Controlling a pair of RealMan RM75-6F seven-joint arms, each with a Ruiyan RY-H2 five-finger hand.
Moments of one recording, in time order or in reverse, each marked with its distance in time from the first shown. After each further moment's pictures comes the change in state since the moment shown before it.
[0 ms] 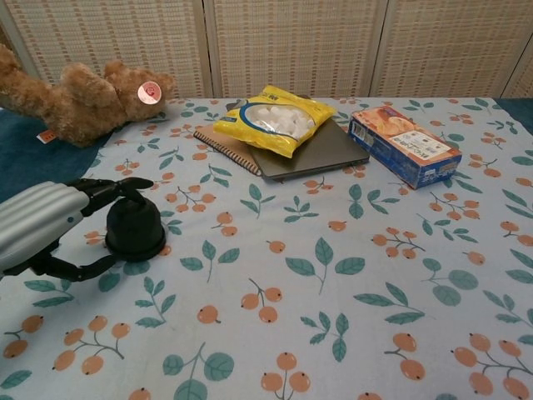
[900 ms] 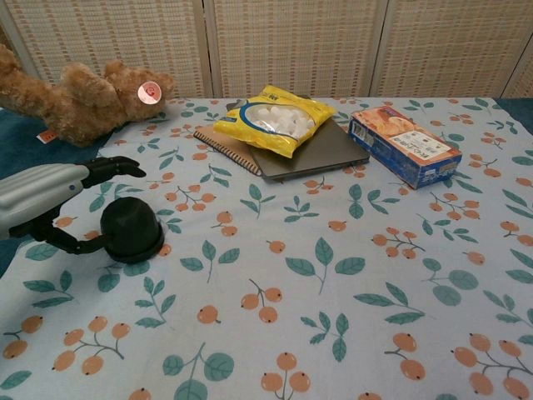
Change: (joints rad) left arm -0.065 0.153 -0.086 -0.251 -0.179 -0.222 0.090; right arm -0.006 0.006 -0.004 -0.002 -0.015 0.018 0.009
